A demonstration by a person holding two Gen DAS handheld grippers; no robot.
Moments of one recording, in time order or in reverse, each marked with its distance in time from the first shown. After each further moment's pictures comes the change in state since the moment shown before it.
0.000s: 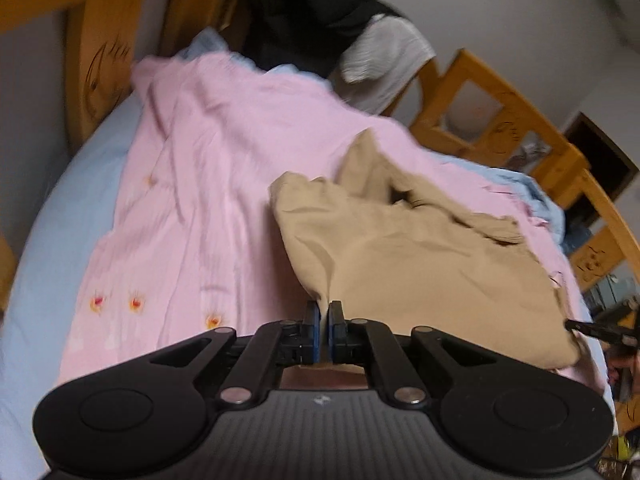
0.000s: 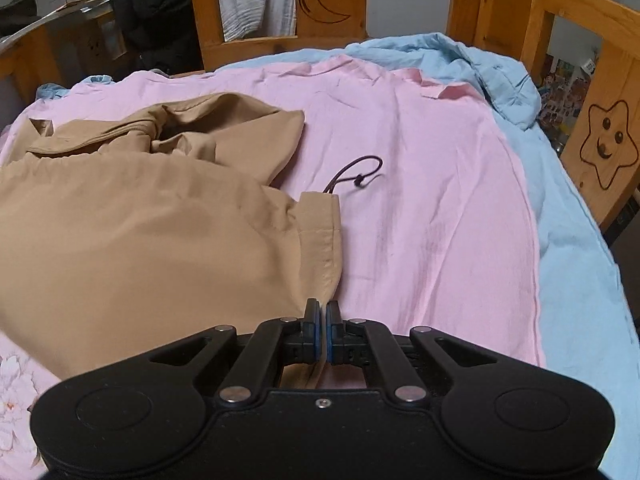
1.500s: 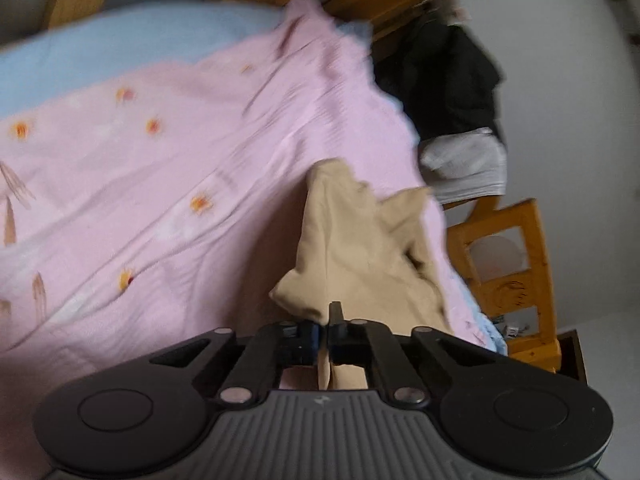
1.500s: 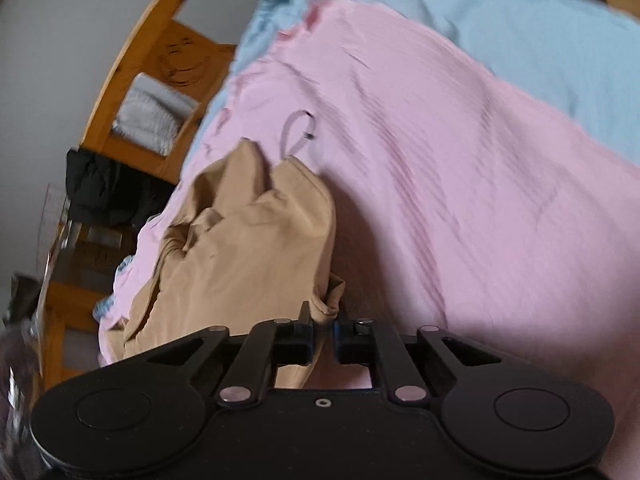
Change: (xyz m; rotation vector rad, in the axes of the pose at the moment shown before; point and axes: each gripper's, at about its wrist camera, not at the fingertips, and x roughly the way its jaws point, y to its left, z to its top) left arm 0.020 0.014 -0.069 -0.701 -0.192 -0.090; right arm -0.040 -0.039 -0.050 0.855 0.029 0.291
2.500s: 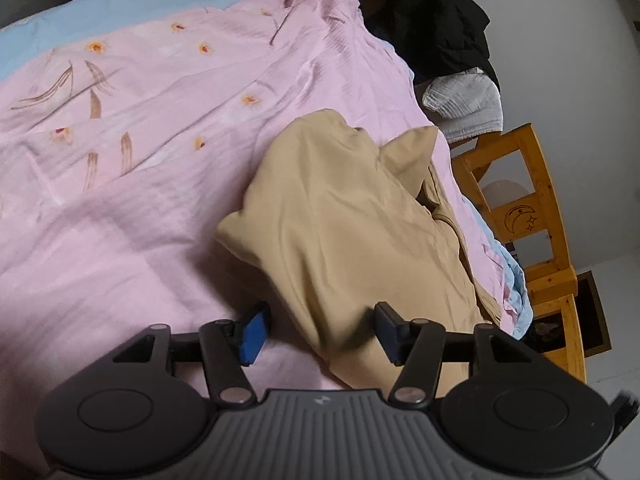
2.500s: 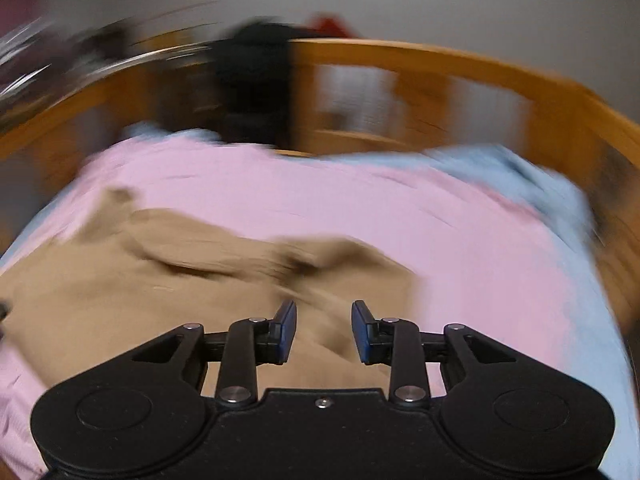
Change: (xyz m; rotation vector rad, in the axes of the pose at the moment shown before) left arm -0.034 0.022 -0.064 0.086 0.120 0.064; right arm 0.001 0.149 -0.052 -1.080 -0.132 -0.018
